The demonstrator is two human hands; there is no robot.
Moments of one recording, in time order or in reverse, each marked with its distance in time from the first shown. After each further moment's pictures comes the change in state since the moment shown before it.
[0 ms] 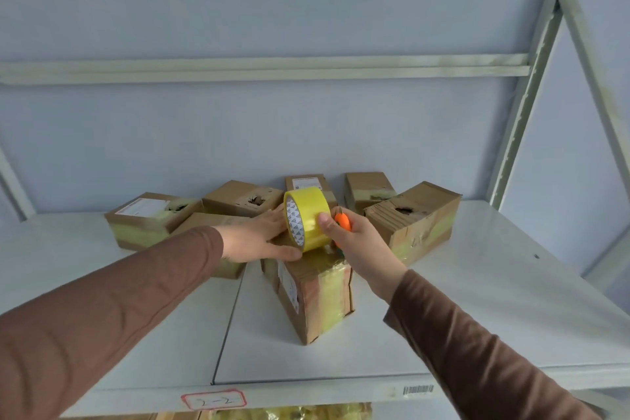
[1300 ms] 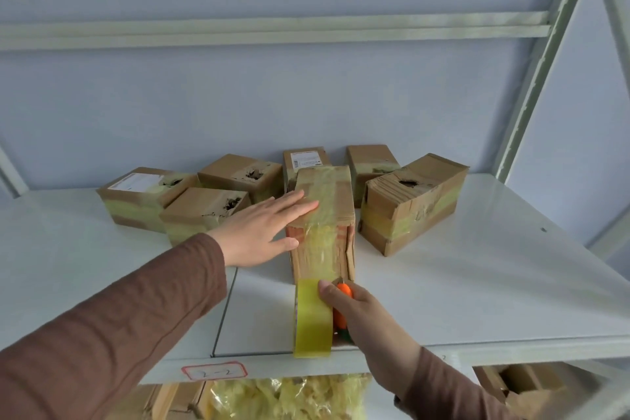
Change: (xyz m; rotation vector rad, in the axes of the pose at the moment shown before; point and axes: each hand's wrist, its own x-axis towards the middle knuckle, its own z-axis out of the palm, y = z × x) left_hand -0.007 -0.001 0.045 0.200 0.224 0.089; right_hand -0.082 0.064 0.030 0.309 -0.035 0.451
